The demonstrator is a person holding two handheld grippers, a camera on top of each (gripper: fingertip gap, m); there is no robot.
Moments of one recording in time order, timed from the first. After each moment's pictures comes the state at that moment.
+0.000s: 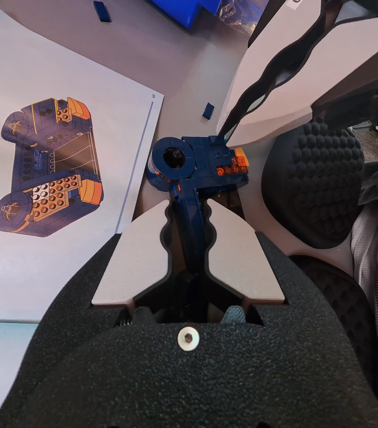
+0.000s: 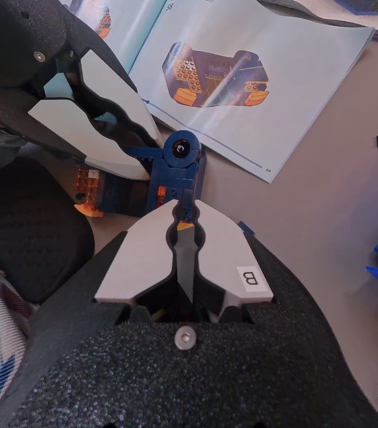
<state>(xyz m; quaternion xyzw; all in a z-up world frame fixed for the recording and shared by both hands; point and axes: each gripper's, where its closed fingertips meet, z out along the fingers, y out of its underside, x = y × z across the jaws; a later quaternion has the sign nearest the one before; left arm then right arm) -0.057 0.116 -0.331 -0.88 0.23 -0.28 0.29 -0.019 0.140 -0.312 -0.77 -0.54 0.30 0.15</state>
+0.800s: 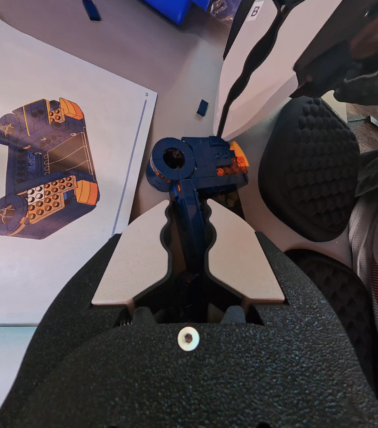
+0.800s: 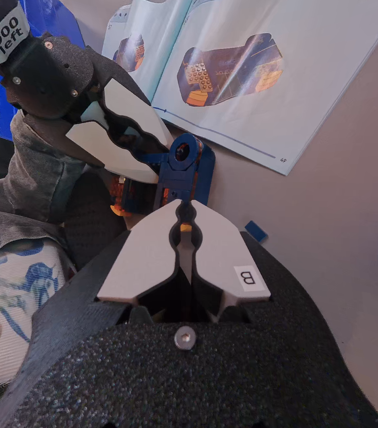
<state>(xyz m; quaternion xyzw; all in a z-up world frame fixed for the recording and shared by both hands) -0.056 0.113 -0.331 -0.88 0.24 -0.29 0.29 -0.018 0.136 -0.312 -0.76 -0.47 0.44 0.05</state>
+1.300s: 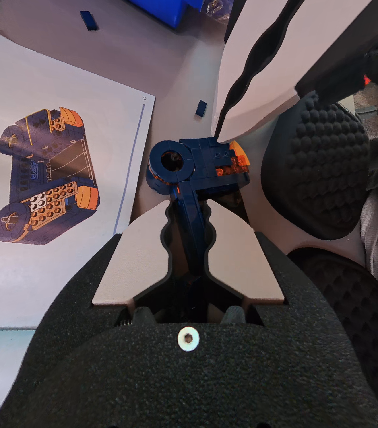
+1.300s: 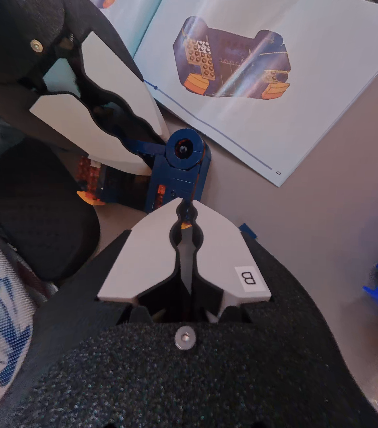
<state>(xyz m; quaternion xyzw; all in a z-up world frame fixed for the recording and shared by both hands) -0.055 0.114 -0.332 -0.87 0.26 -0.27 0.31 -0.019 0.136 -0.313 -0.76 -0.57 0.29 0.09</state>
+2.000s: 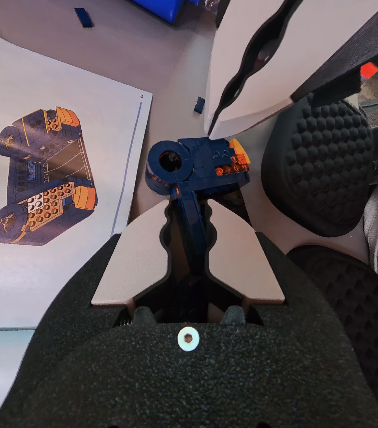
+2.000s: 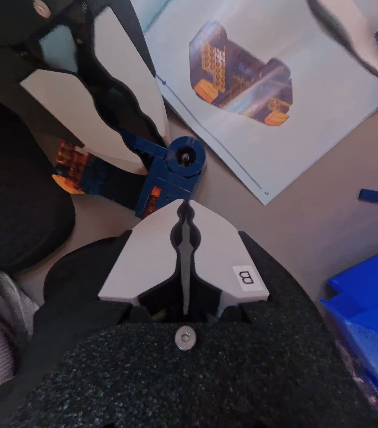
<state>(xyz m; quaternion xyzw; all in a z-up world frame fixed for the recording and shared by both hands) -0.055 0.113 -0.333 -0.87 0.27 -0.27 0.30 -0.024 0.140 -0.311 -0.71 -0.66 0.23 0.13</state>
